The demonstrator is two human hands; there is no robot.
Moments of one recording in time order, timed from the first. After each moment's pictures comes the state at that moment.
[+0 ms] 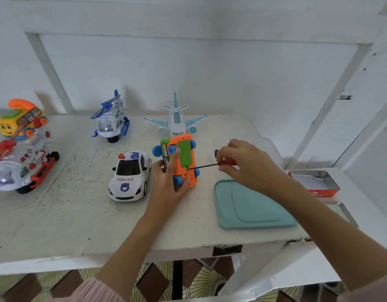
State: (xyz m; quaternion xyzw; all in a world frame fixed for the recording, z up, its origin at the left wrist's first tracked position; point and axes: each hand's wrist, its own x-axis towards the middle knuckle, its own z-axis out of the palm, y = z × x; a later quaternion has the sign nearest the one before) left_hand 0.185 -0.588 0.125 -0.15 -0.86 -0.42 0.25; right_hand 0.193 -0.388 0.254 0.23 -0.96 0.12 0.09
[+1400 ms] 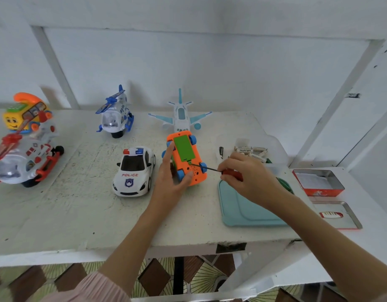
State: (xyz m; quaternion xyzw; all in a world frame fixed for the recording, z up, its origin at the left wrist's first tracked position) left_hand 0.186 -0.587 0.134 -0.09 -0.77 -0.61 0.14; right_hand 0.196 -0.384 0.215 0.26 -0.93 0.22 0.10
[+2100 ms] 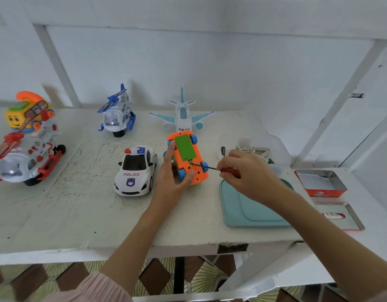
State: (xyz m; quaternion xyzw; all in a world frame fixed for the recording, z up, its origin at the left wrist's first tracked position) left_hand 0.183 -0.587 0.132 -0.08 -0.76 -0.63 0.14; right_hand 0.191 -0.390 0.221 0.28 -0.94 0.19 0.11
